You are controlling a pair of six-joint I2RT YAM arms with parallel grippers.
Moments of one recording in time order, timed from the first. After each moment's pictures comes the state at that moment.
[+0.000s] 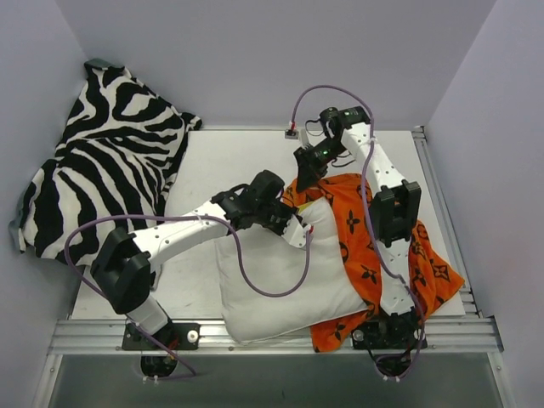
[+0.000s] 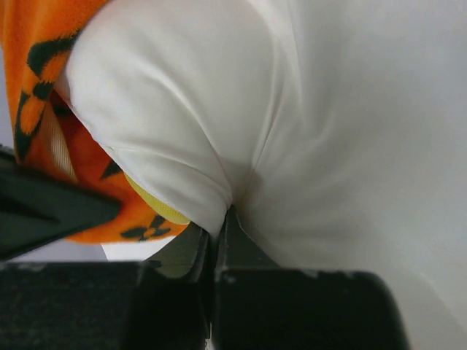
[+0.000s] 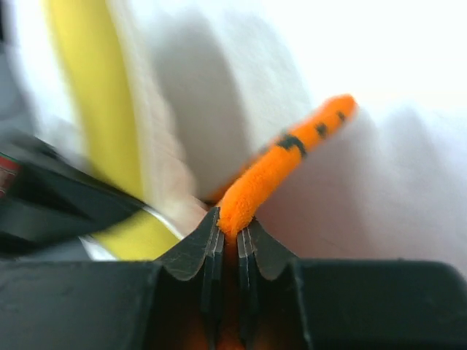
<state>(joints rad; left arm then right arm) -0.87 1.62 1.27 -0.45 0.35 1.26 0.31 2.27 2.26 -1.48 -0.75 -0.70</state>
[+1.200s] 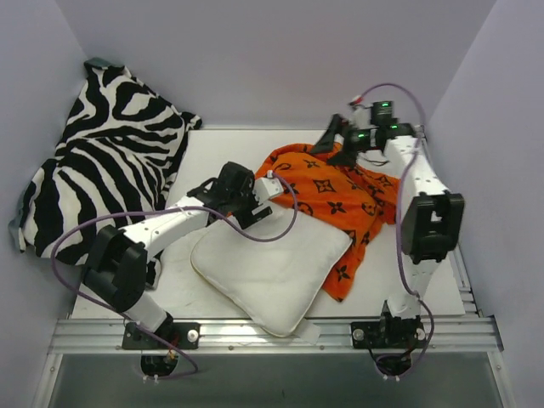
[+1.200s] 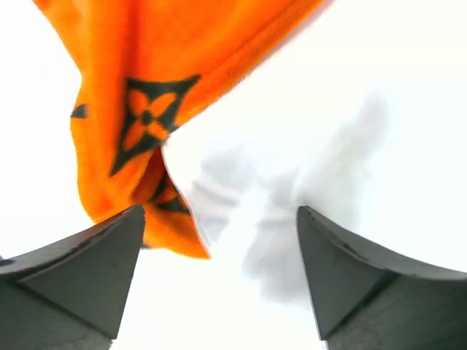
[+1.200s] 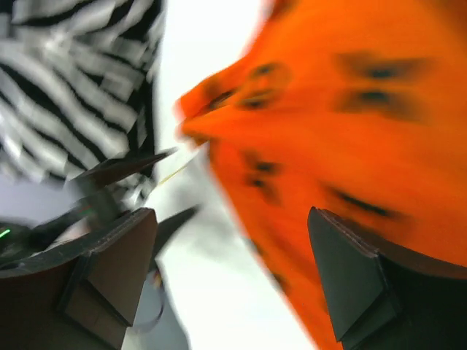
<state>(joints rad) -0.62 1.61 1.10 -0.28 0.07 0.57 0.19 1.99 1.79 -0.67 -0.82 0.40</state>
